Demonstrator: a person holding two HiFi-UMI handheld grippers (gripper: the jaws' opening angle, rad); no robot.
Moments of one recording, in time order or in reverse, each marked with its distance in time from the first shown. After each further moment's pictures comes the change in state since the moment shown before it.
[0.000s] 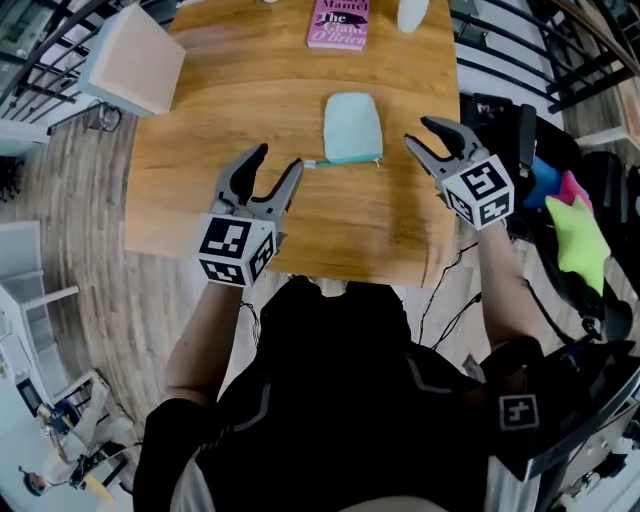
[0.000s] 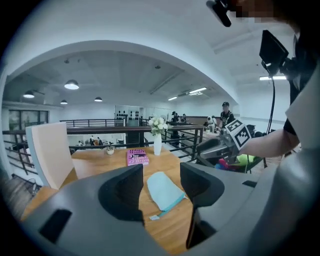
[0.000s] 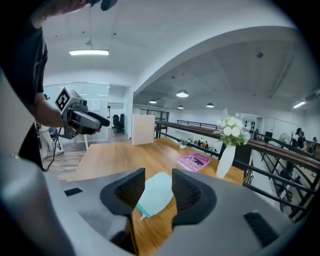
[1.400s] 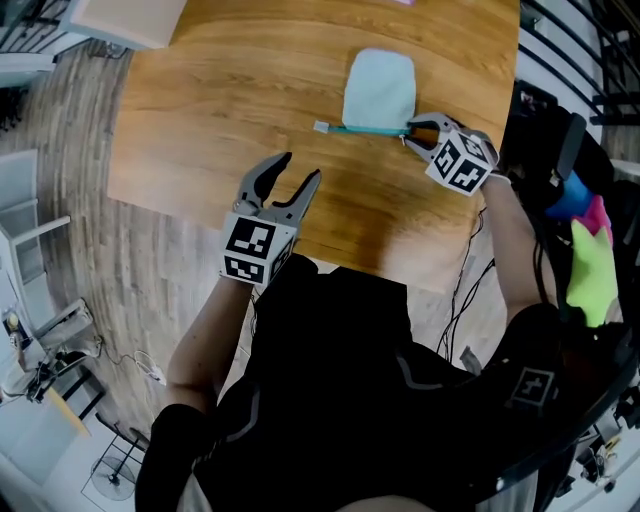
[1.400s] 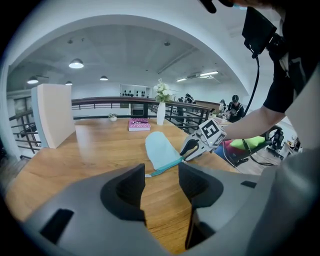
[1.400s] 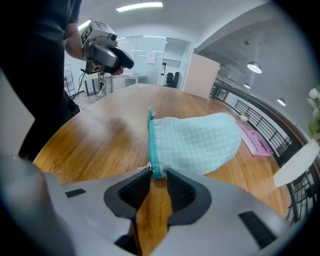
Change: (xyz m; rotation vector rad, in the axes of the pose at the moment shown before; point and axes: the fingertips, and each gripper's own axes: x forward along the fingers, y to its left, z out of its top) left arm 0.029 -0.011 -0.148 -0.085 0.237 0.042; right arm 0.126 0.048 -0.195 -0.502 0.443 0.487
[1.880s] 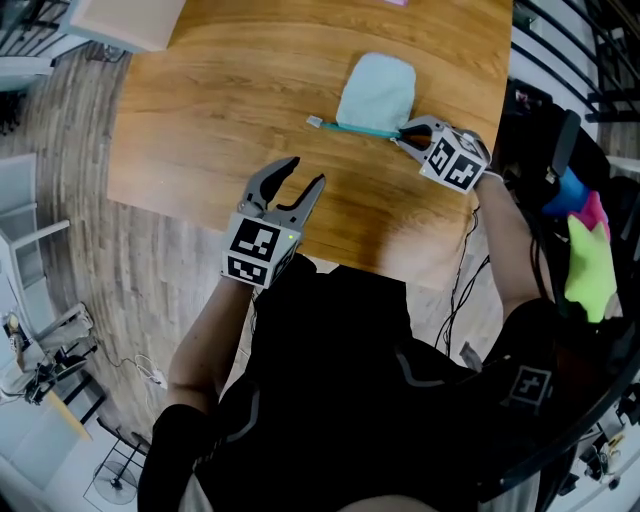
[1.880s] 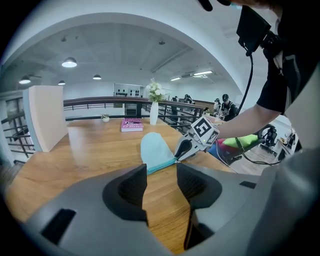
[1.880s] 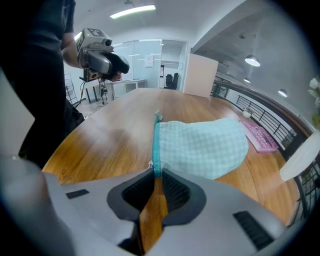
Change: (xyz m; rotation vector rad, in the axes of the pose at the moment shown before) left arm -0.006 -0.018 0.005 0.036 0.004 -0.063; right arm -0.003 0.014 0.015 0.049 -0.028 0.060
